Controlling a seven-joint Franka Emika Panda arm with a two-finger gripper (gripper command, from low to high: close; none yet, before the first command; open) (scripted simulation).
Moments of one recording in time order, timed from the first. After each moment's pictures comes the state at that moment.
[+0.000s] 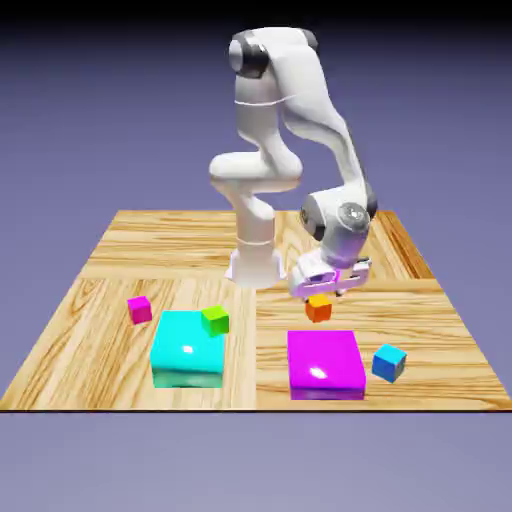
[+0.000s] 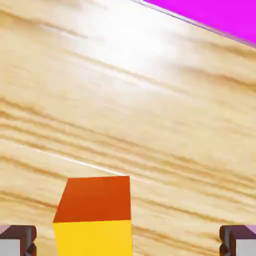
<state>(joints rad) 0.08 0.09 0.51 -2.71 0.10 2.24 0.93</state>
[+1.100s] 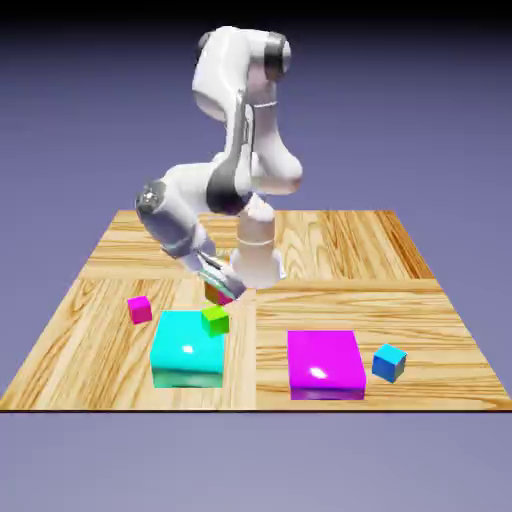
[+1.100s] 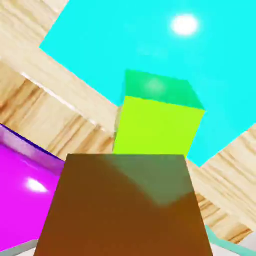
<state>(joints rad) -0.29 0.04 -0.13 -2.25 0.32 1.81 1.23</state>
